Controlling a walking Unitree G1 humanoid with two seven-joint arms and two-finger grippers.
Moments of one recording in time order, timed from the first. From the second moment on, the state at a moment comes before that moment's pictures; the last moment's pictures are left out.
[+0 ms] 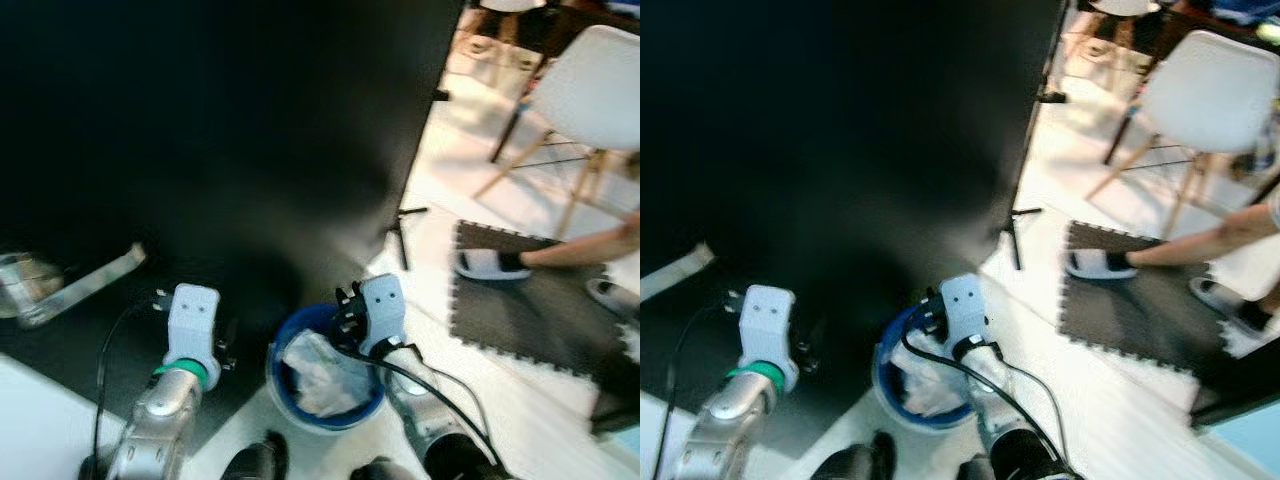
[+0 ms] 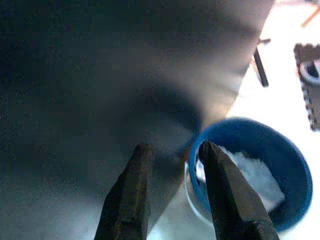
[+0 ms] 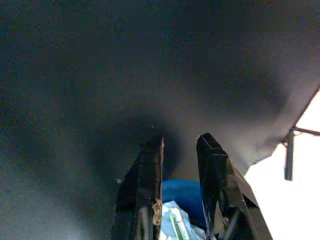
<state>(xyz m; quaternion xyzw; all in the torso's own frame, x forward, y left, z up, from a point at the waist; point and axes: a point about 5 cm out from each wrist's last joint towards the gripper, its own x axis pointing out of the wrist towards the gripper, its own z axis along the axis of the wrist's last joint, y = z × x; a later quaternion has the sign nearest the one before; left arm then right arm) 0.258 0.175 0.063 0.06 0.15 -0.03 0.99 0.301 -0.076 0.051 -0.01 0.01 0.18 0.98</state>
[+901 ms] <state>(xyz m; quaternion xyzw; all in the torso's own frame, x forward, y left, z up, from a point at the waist) 0.262 0.176 0.067 0.06 0.14 -0.03 0.99 0.307 -0.076 0.053 -0.02 0.02 0.16 0.99</state>
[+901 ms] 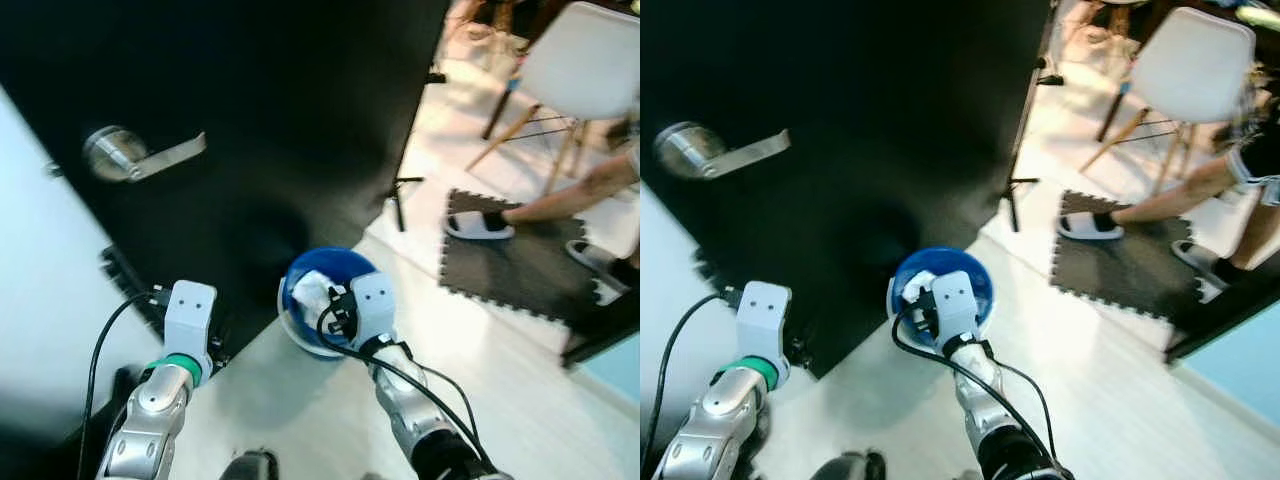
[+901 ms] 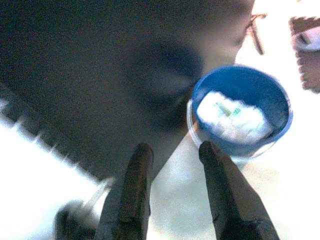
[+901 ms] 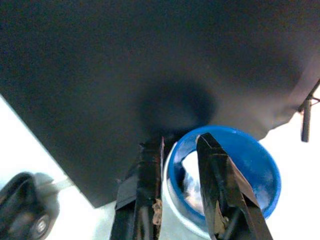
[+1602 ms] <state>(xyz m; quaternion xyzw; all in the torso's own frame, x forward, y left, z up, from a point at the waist) 0.269 0.168 0.072 0.06 0.13 -0.04 0.99 0.312 -0.093 0.053 -0.03 0.03 0.14 0.99</state>
